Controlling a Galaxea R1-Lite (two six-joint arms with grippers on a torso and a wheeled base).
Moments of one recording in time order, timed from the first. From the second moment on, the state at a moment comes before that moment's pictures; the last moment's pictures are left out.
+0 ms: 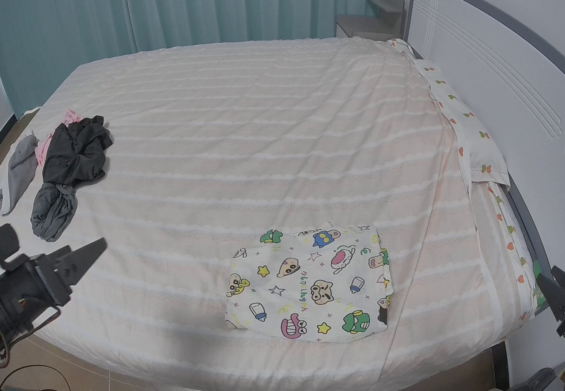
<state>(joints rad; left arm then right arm) -0.37 0.89 -0.35 -0.29 0.13 -0.47 0.04 0.46 -0.23 -0.12 0.19 0.36</state>
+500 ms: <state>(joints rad) -0.08 0.19 -0.17 0.03 0.05 -0.14 0.01 0.11 -0.06 -0.06 -0.05 0.11</state>
